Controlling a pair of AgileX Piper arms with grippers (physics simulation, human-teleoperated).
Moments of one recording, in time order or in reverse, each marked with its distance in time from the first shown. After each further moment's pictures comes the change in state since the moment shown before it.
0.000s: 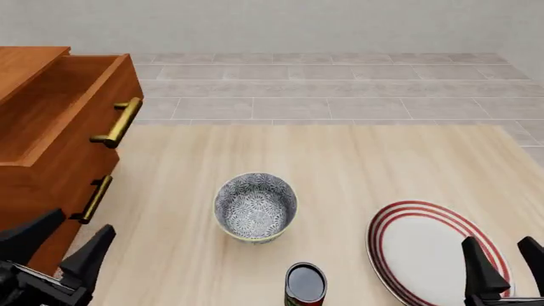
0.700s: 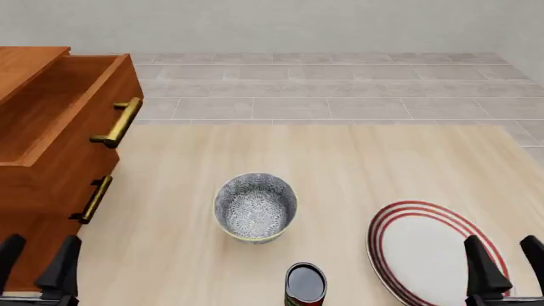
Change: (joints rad) left arm 0.275 -0.239 0.221 -0.144 -0.062; right arm -0.006 -0.005 -0.001 -0.012 -0.016
